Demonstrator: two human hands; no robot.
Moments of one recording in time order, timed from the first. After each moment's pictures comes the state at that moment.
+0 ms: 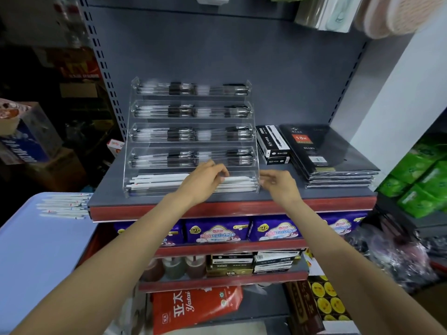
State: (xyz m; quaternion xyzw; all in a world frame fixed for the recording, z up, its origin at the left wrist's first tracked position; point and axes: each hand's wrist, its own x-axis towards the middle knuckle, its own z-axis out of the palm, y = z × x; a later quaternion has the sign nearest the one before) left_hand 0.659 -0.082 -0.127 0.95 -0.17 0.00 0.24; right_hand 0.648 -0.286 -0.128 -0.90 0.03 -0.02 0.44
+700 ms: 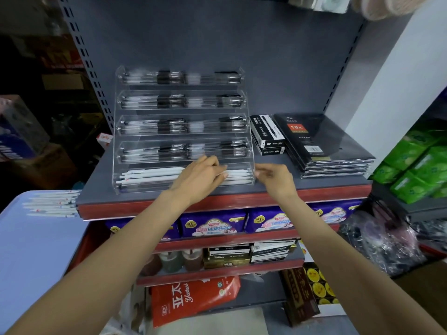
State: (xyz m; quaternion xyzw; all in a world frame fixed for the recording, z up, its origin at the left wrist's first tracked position) left_hand 0.659 -0.087 -0.133 0.96 -0.25 0.06 0.12; right_hand 0.641 -0.284 -0.130 -0.89 0.05 -0.04 0.46
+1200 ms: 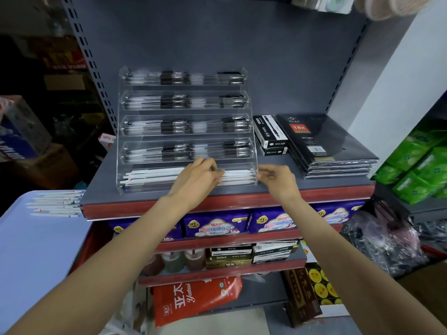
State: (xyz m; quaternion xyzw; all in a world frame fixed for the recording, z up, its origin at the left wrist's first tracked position) left_hand 0.653 -0.077 -0.141 0.96 -0.24 0.10 0.06; right_hand 0.641 -0.283 -0.131 -0.89 0.05 -0.04 0.45
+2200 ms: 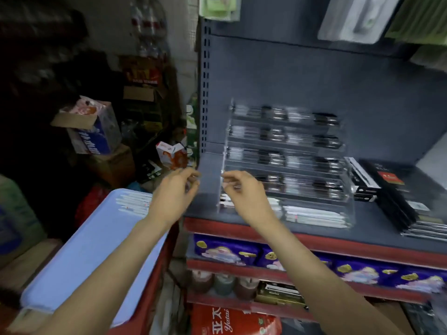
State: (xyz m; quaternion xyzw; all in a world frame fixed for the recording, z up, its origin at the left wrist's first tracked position) left_hand 0.609 0.134 -0.113 0.92 0.00 0.22 0.32; right_hand 0.630 -0.037 -0.087 -0.88 -0.20 -0.05 0.42
